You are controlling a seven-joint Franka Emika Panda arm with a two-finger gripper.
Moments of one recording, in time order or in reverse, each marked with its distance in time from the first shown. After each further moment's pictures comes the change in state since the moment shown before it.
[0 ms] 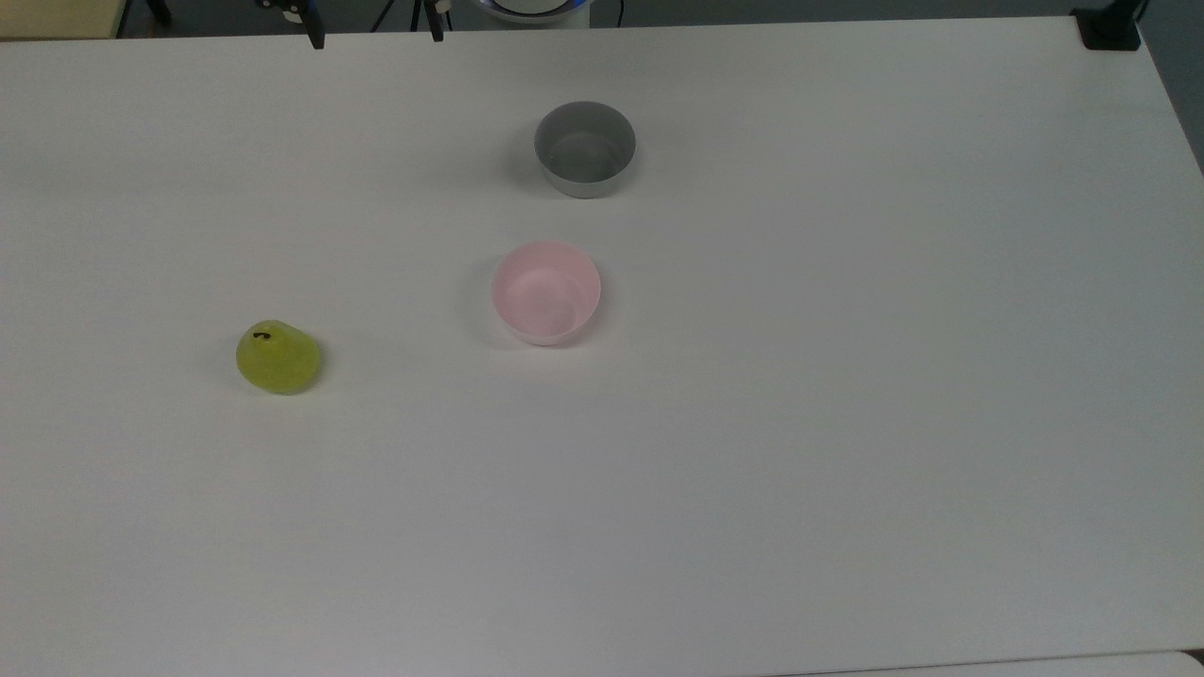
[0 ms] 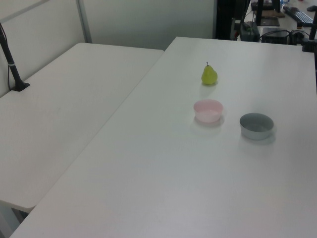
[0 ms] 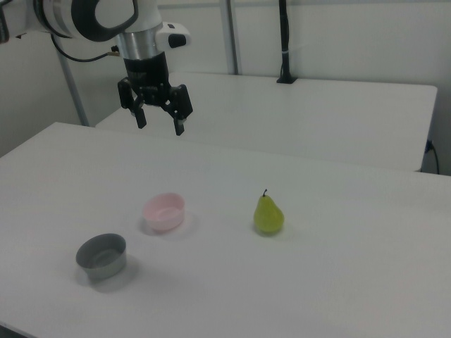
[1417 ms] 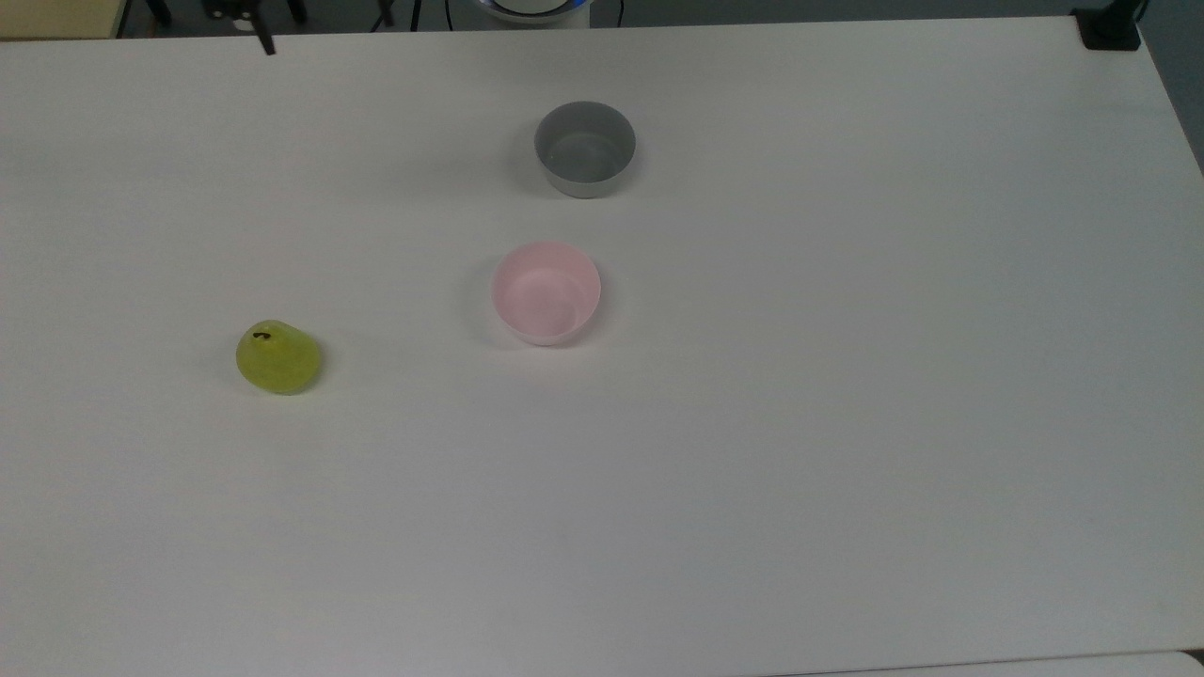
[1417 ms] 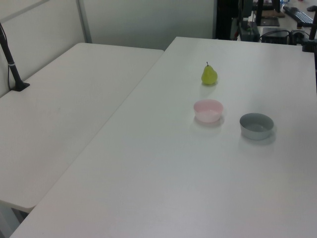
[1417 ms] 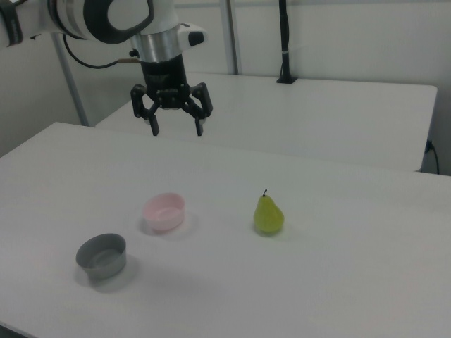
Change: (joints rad) arm -0.071 0.010 0.000 0.011 -0.013 0.003 -0.327
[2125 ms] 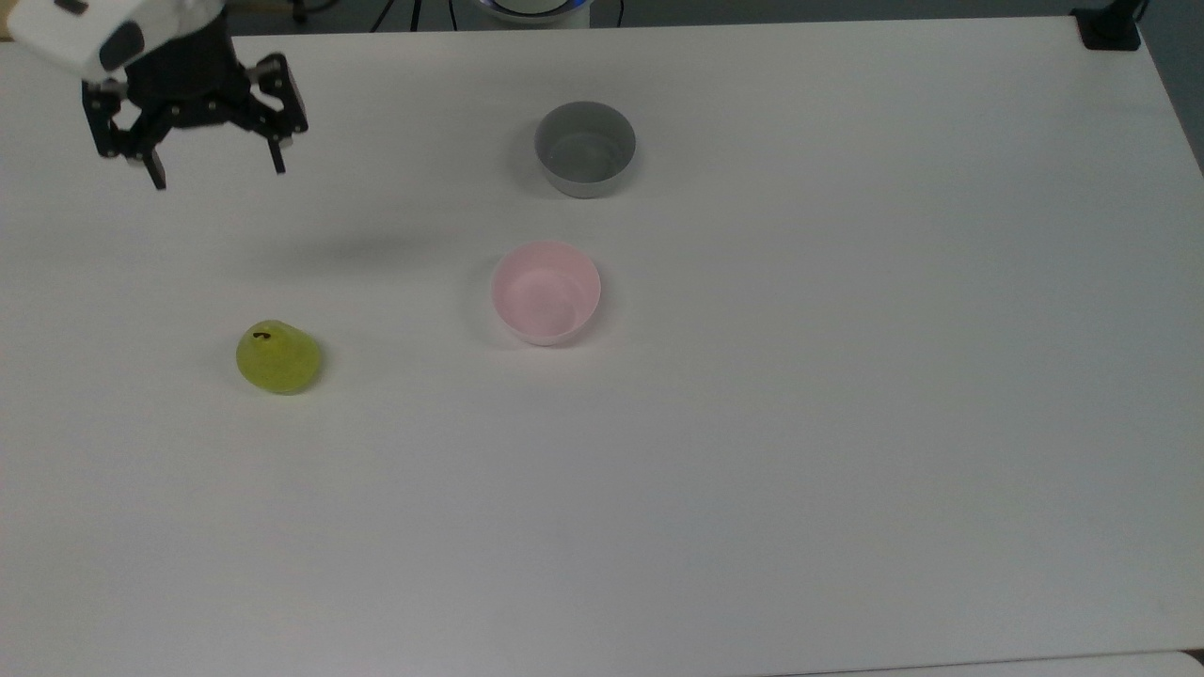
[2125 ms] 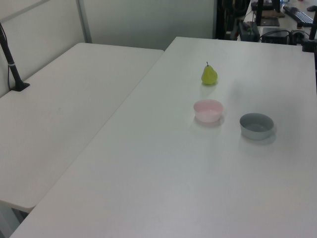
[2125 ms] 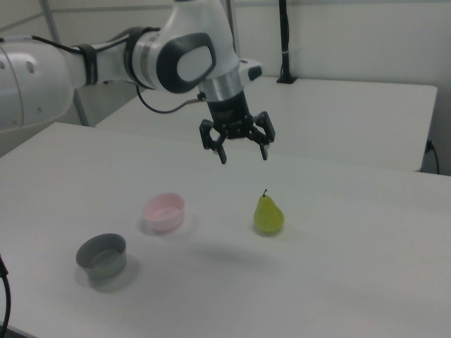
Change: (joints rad) arm -0.089 0.229 -0.002 0.043 -0.080 0.292 -0.046
